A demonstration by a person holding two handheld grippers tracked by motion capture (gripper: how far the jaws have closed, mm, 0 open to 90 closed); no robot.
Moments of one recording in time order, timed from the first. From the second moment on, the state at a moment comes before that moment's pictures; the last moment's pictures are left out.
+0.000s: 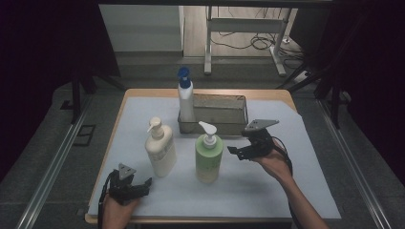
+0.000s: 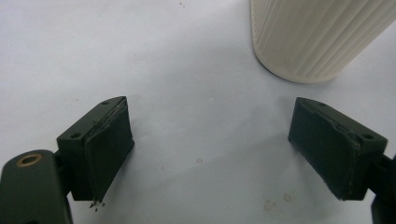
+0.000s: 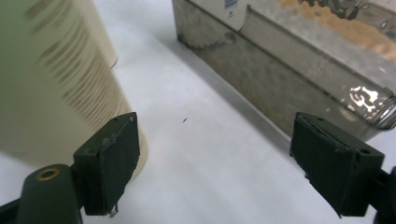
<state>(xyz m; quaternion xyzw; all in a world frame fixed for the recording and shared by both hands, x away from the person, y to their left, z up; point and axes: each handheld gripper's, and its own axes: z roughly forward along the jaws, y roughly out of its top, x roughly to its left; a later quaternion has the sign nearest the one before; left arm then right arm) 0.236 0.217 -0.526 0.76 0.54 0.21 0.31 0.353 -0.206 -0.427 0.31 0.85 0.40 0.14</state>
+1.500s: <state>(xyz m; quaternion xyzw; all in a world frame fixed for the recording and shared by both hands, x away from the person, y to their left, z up) 0.236 0.217 -0.526 0.76 0.53 0.21 0.31 0.302 -0.148 -0.421 0.22 0.87 0.44 0.09</state>
